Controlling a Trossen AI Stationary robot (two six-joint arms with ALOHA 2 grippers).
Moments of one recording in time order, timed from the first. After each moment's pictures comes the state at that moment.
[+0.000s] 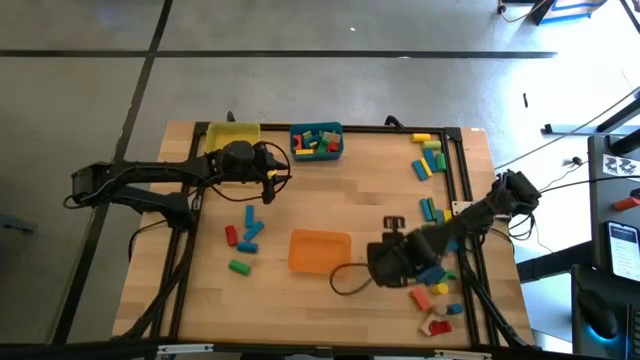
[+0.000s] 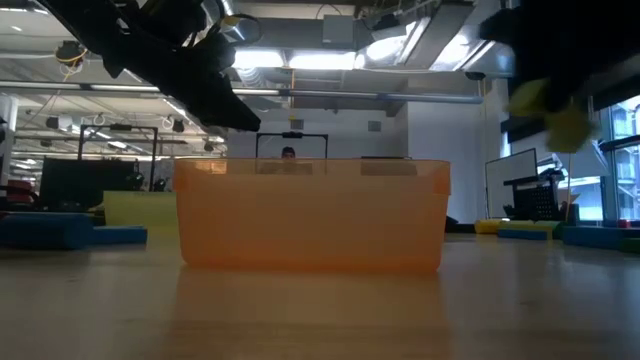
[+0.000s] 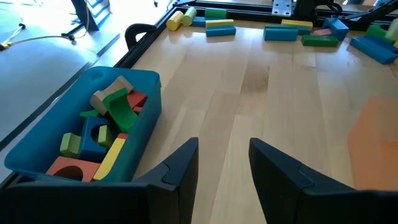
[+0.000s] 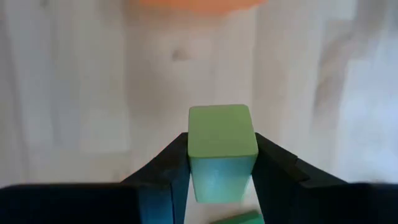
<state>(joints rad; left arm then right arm) 0.35 1.11 0.57 0.09 0.04 0.08 0.51 1.68 1.39 -1.20 0.28 0.46</state>
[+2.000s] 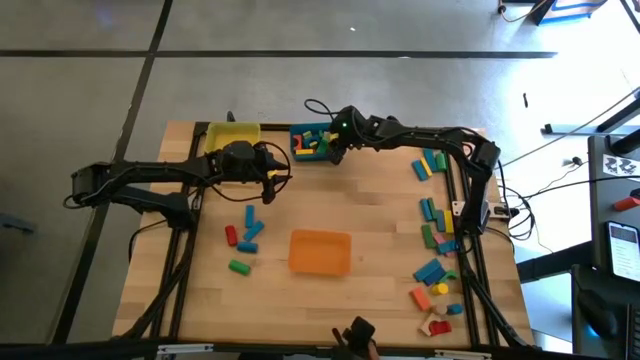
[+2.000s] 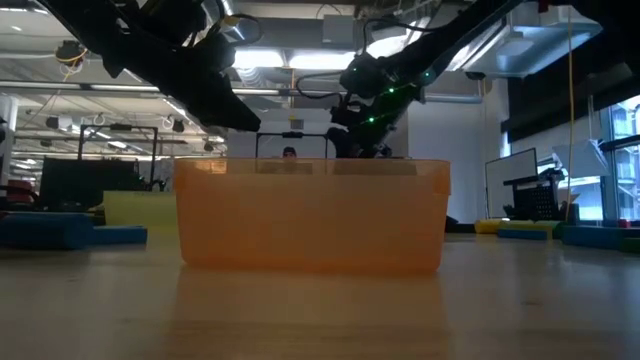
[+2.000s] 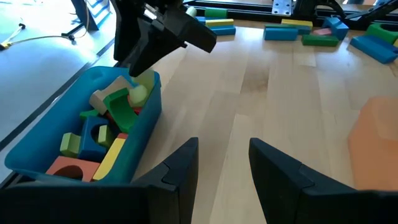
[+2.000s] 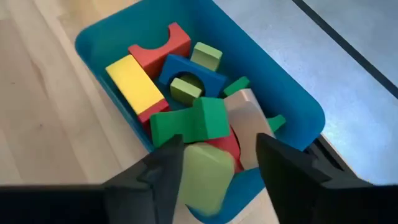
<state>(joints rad) 0.35 1.11 0.57 0.09 0.04 0.08 -0.50 1.91 1.38 -0.27 0.10 0.01</state>
